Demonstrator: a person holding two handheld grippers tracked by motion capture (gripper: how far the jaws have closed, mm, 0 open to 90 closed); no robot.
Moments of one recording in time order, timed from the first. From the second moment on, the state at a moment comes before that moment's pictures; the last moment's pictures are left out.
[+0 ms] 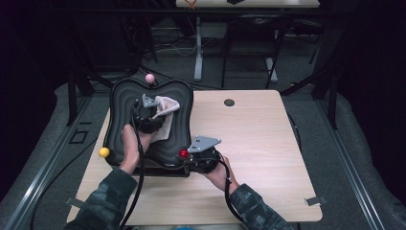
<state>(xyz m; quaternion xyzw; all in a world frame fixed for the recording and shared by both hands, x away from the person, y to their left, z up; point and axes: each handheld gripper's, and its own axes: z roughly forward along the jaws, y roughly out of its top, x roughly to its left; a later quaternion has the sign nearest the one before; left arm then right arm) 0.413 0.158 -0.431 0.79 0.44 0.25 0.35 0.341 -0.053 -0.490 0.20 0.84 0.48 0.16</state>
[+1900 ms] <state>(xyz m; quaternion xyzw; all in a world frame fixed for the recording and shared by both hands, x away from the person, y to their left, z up) 0.436 0.137 -0.420 0.79 0.43 0.24 0.36 0.340 -0.052 -0.491 0.20 0.84 0.48 0.16</state>
